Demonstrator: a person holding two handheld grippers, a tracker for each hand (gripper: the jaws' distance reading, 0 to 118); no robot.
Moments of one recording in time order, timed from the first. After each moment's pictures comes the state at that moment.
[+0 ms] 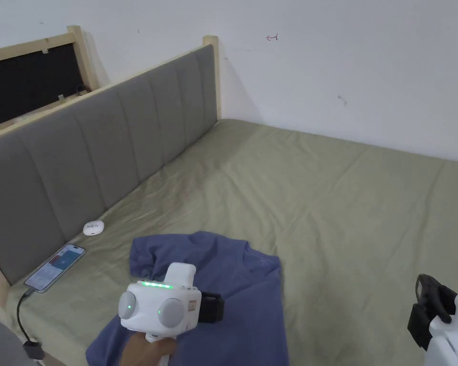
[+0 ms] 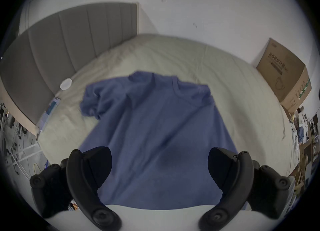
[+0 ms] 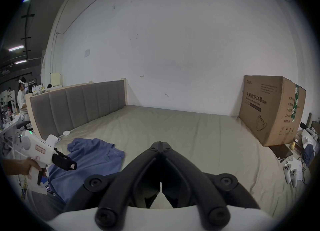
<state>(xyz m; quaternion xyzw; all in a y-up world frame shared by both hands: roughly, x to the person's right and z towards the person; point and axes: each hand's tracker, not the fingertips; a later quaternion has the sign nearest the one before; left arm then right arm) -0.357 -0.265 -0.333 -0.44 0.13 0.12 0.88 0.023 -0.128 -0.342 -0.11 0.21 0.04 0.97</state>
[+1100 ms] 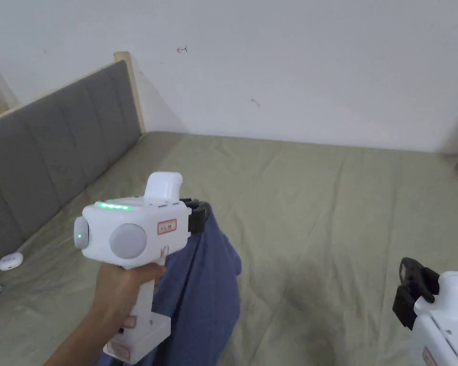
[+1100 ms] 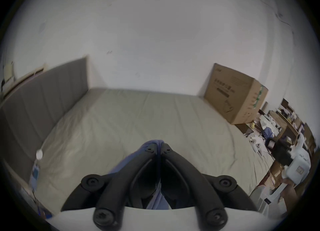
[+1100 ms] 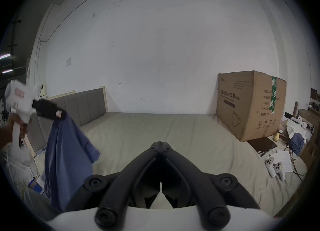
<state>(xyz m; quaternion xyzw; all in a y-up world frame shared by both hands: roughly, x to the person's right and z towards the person) -0.228 -0.045 -0.374 -0.24 -0.06 0.07 0.97 0.139 -0.110 -0.331 -0.09 0.13 0.01 0.99</state>
